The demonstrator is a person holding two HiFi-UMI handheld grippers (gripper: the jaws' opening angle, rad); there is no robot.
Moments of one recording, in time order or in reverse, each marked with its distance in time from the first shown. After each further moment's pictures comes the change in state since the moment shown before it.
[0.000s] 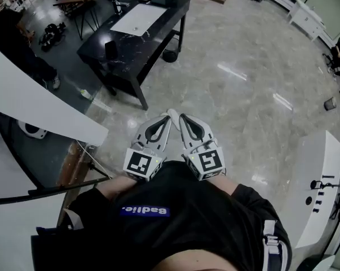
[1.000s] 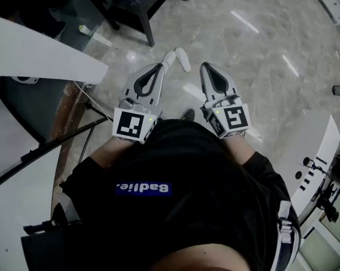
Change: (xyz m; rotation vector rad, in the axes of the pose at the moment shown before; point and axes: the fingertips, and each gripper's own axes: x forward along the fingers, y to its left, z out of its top) left arm -0.050 0.085 -0.045 -0.059 0.066 0.184; right arm 0.042 -0.003 -0.055 0.052 0.110 0.046
